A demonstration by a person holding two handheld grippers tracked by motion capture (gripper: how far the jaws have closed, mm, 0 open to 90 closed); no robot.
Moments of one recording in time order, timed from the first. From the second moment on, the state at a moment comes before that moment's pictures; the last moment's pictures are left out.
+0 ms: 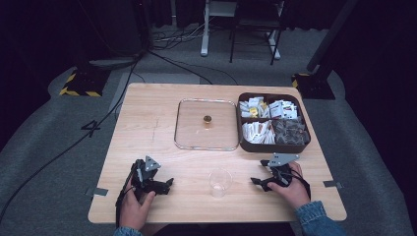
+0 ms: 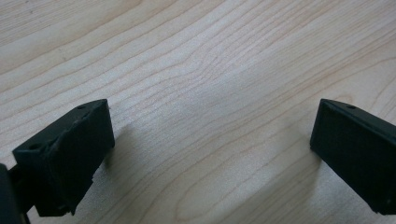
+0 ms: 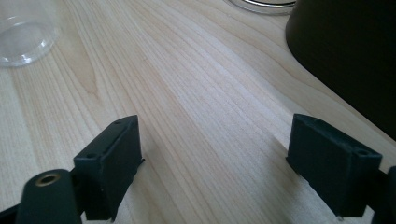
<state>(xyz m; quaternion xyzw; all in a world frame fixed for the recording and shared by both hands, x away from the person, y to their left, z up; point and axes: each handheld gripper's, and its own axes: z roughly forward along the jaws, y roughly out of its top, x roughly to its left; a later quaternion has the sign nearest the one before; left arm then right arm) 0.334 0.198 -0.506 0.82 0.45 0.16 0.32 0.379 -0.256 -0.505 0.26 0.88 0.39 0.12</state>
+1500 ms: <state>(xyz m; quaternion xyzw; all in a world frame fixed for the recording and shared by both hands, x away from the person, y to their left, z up) 0.340 0.190 -0.505 0.80 0.49 0.17 0.31 0.388 -0.288 -0.440 0.31 0.83 0.44 0.13</state>
